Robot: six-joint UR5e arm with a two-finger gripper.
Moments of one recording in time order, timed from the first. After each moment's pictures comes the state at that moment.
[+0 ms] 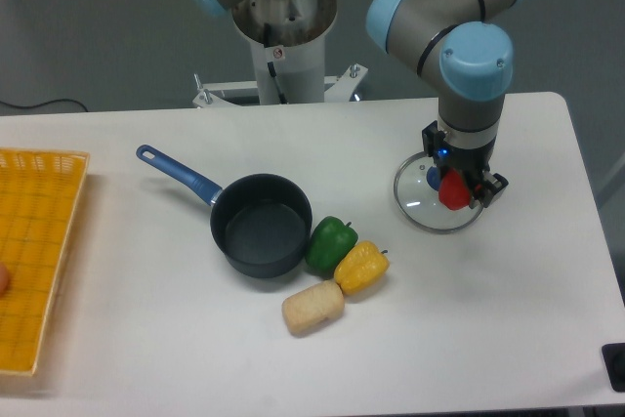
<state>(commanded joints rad) 2.71 -1.88 -1.60 -1.13 1.66 1.57</state>
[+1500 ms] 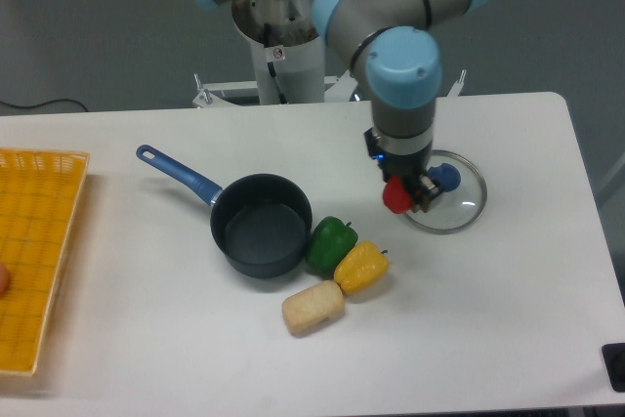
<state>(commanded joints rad) 2.49 -1.83 -1.62 -1.22 1.67 1.35</state>
